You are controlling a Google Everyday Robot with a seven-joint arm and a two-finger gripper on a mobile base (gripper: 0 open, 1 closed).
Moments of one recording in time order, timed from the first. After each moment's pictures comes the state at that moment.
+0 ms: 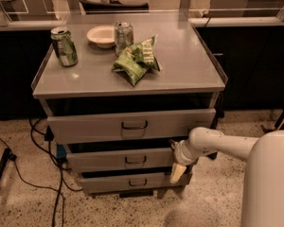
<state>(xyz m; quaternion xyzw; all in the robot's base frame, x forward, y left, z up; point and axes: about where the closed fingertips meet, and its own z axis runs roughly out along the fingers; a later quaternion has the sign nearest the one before) 0.611 -0.145 0.394 -0.69 0.69 0.07 0.22</state>
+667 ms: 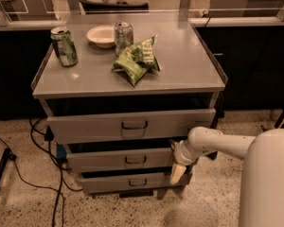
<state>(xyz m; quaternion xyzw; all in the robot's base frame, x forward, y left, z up) 0.607 -0.143 0.392 -0.69 0.69 0.07 0.21</state>
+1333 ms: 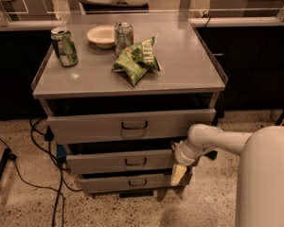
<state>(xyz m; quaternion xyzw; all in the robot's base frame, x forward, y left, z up) 0.595 -0.148 0.393 -0.67 0.71 0.10 0.17</state>
